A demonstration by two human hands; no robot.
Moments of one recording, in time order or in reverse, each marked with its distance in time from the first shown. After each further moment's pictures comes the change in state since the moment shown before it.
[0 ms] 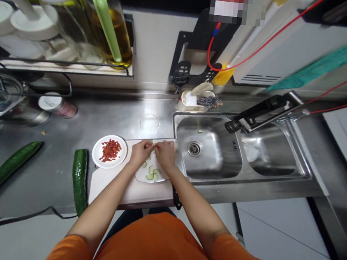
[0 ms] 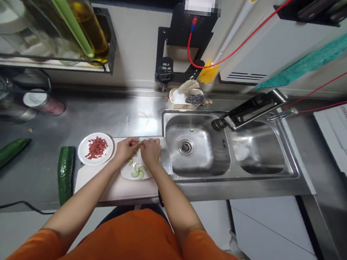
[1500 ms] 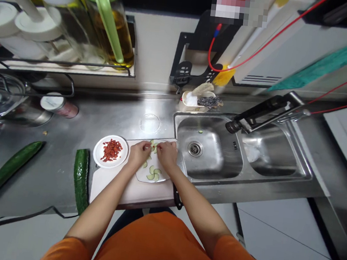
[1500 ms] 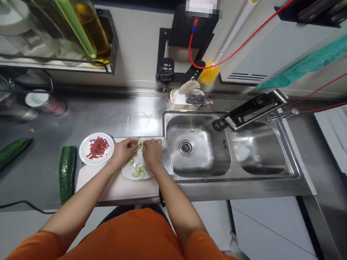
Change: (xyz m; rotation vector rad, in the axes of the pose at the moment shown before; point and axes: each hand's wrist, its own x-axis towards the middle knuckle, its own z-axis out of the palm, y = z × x) left_hand -0.011 0.010 -0.016 0.136 0.011 0.014; right_hand -0.005 0.001 -0.006 0.005 0.032 0.003
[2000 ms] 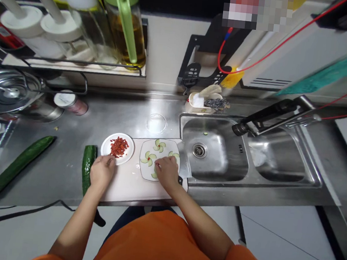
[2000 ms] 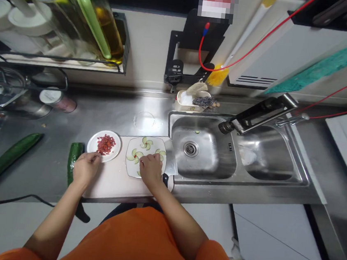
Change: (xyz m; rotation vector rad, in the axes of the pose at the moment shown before) left_hand -0.073 -0.111 -0.082 0.394 0.315 -0.166; right_hand -0.064 -0.015 0.010 0.046 -0.024 -0.134
